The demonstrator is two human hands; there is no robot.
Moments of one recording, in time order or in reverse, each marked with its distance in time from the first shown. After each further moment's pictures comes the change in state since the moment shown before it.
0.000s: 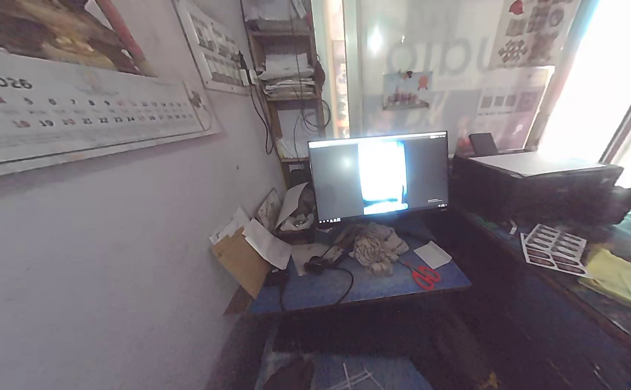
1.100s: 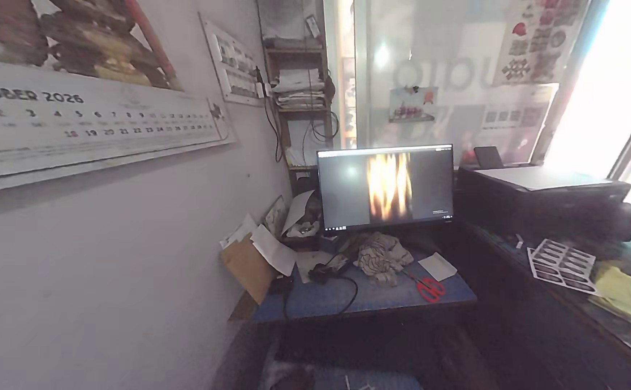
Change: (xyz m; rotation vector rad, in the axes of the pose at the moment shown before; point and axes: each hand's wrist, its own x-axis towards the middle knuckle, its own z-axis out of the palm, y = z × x) left_hand -0.001 0.006 -0.009 -0.036 -0.075 -0.044; right_hand -0.004 -0.008 0.001 0.018 0.122 -0.036
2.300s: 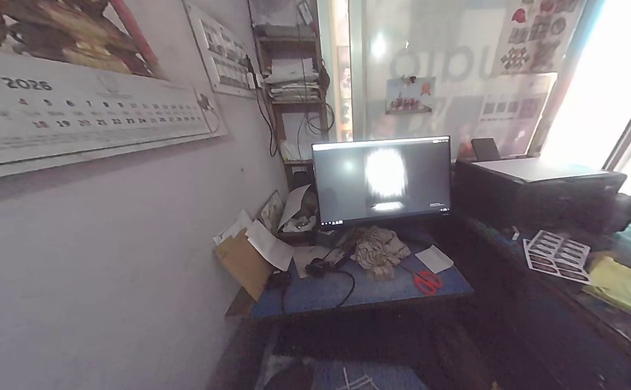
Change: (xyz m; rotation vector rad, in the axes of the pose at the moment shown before) left_hand -0.005 -0.002 0.002 -0.002 0.078 0.046; right_hand -0.012 -0.048 -0.047 0.101 -0.119 0.033
